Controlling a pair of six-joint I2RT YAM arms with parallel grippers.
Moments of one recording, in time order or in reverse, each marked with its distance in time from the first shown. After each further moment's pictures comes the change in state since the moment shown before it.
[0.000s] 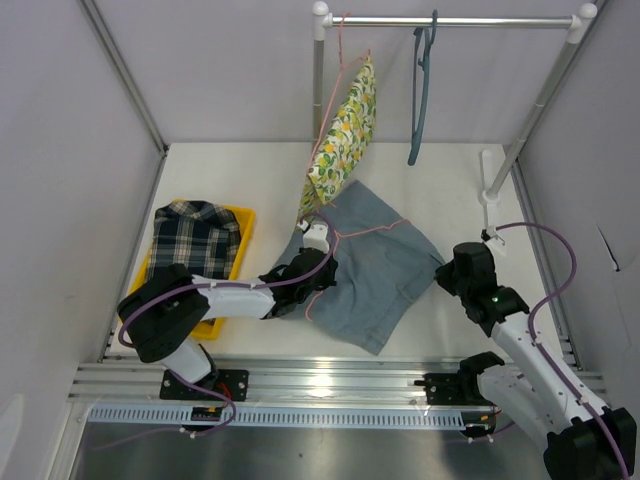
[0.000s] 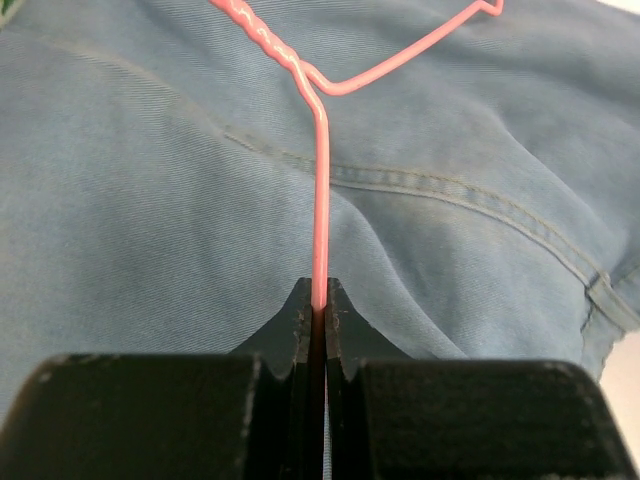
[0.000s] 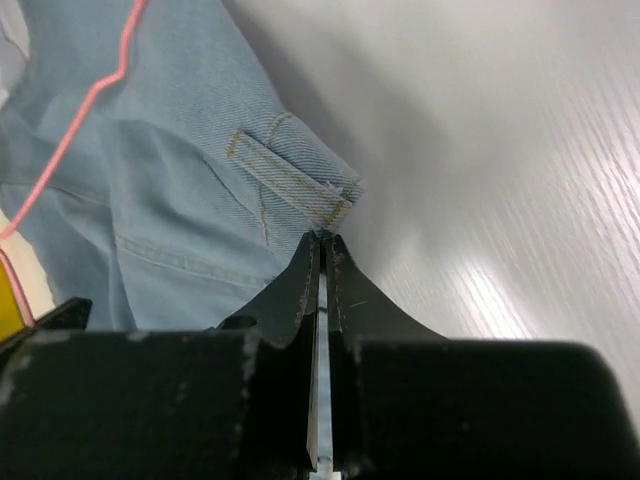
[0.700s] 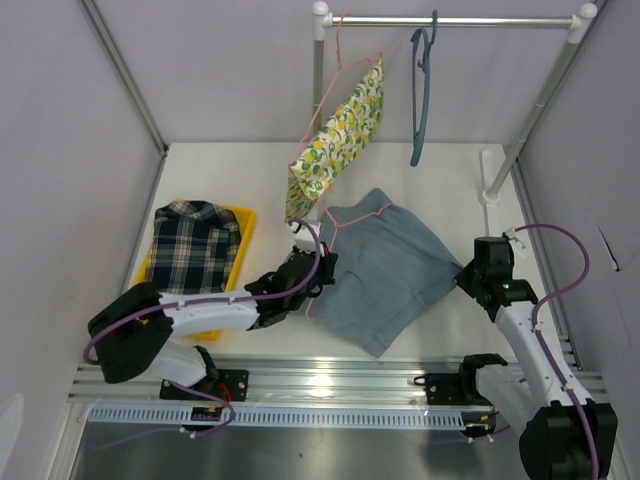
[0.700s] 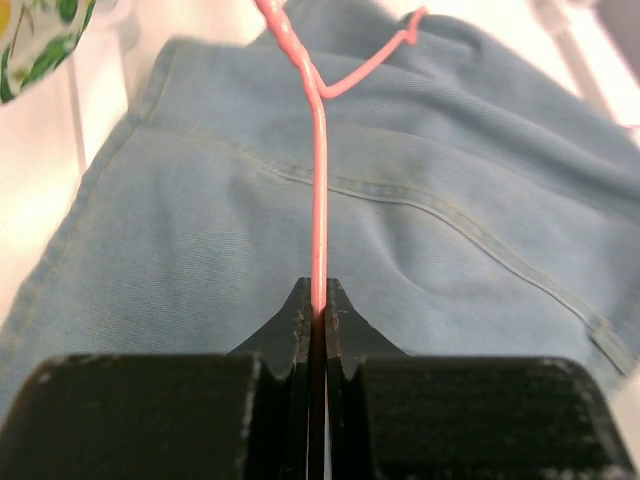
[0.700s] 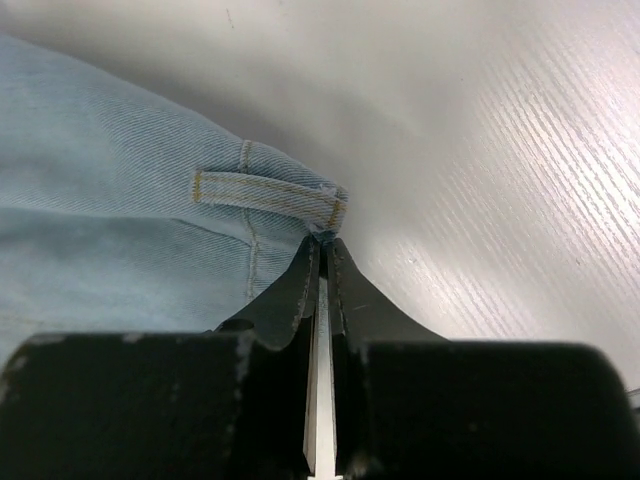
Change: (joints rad) left arm -0.061 -0.142 -0.034 0.040 -0.121 0.023; right arm -0.233 0.053 0.041 -0.129 -0.048 -0.102
